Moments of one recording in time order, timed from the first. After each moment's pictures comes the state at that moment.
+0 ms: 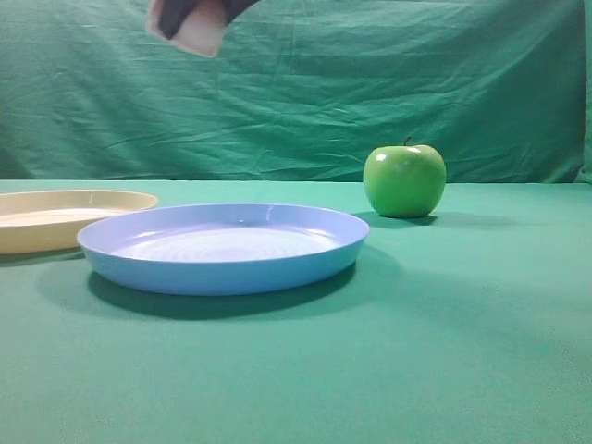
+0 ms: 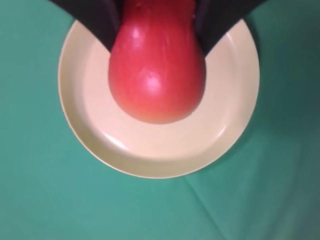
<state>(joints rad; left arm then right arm) -0.01 -0.02 0.01 0.33 0.38 -0.32 0.80 2.17 -1.93 0.32 0.72 -0.42</state>
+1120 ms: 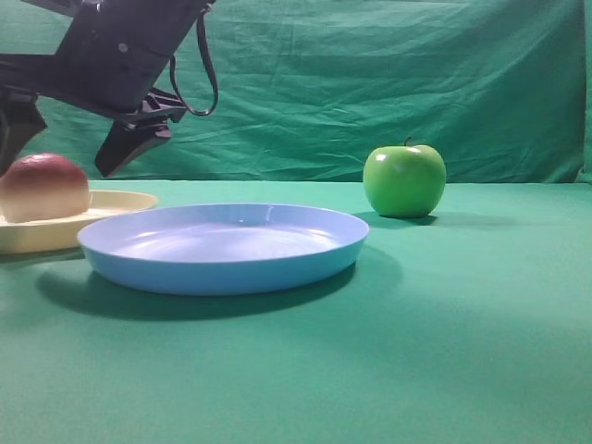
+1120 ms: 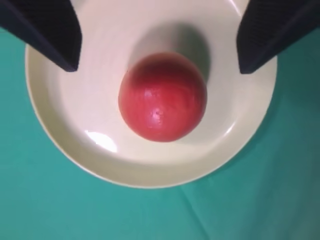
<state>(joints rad) -0.01 -0.02 0.01 0.33 0.38 -0.32 0.80 2.28 -2.00 0.45 0.69 -0.59</state>
